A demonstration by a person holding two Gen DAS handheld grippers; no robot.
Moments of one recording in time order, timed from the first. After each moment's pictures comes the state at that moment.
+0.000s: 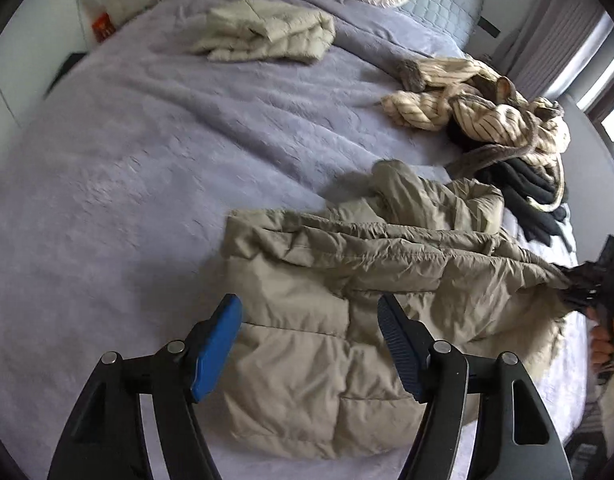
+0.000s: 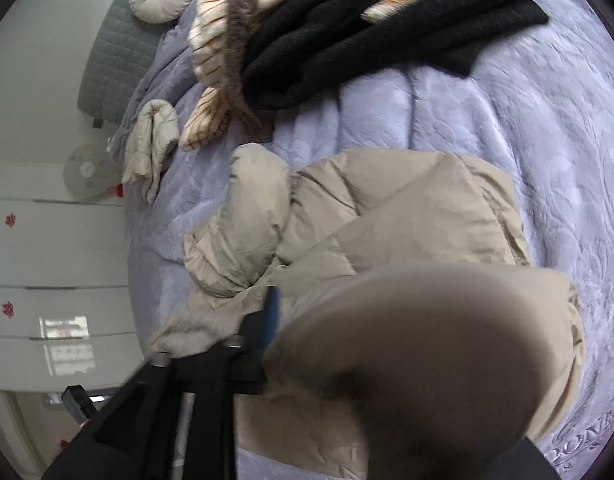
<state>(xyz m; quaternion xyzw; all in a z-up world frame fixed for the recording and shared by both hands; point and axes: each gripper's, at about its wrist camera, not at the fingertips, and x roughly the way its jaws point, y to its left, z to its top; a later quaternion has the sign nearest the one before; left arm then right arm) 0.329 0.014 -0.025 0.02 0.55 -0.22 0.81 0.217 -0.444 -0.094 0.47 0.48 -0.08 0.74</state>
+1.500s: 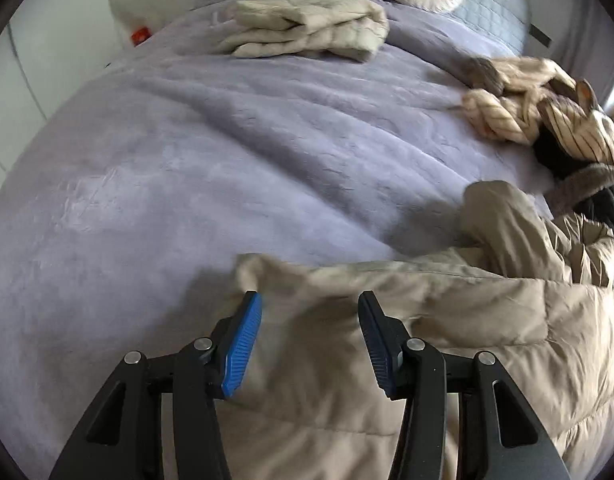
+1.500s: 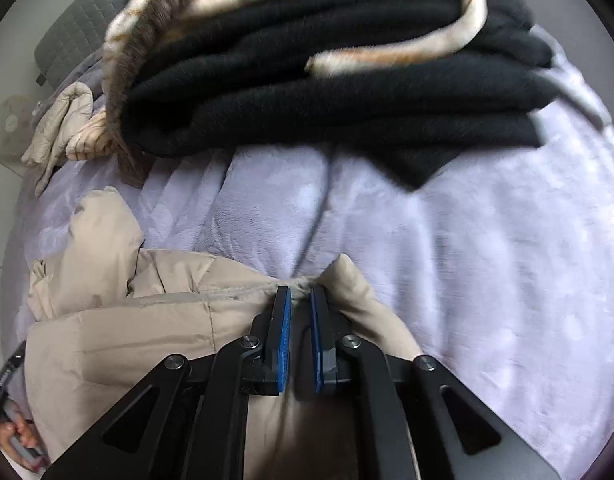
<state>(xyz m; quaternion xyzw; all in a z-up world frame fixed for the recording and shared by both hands) 0.405 -0.034 -0.141 0.04 0.51 -0.13 0.85 0.259 -0.490 -0.143 0.24 0.49 -0.24 0.80</state>
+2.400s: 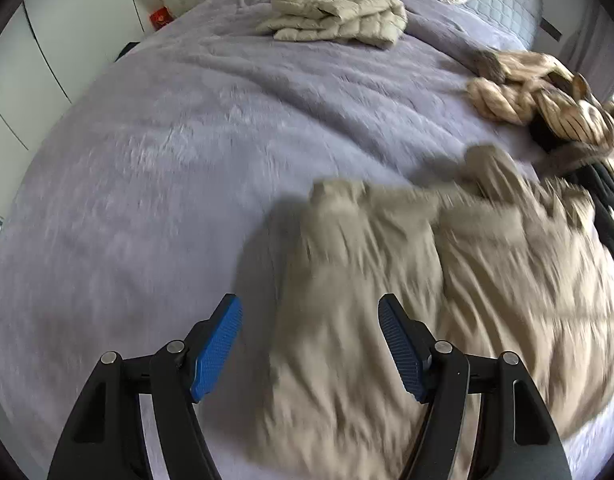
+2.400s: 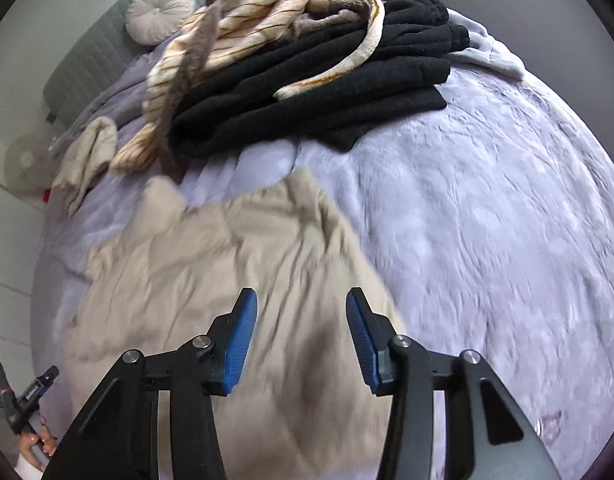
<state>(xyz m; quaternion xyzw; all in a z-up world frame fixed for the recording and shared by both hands) 0.329 0.028 -0.097 0.05 0.55 -0.10 0.83 0.140 -0.455 -0.087 0.30 0.45 -0.24 0.80</state>
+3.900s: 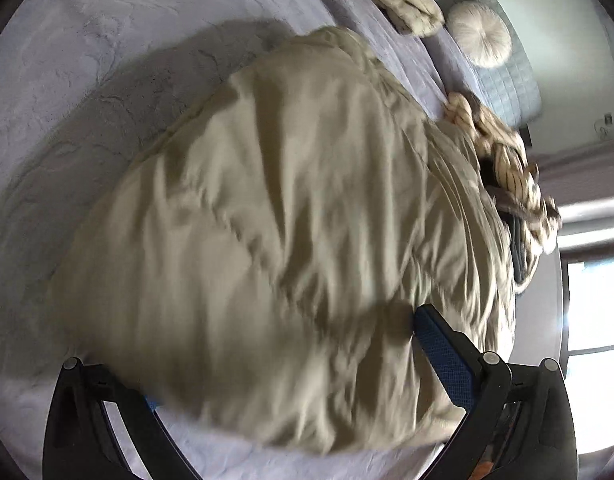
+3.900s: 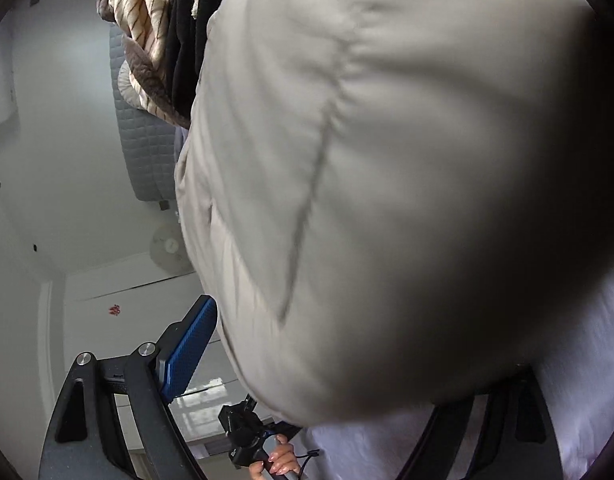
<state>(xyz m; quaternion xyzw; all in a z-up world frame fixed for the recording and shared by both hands) 0.267 0.063 -0.202 -0.30 0.60 -0.17 0.72 0.070 -0.415 -0.235 0.70 0.30 -0.03 0.65</state>
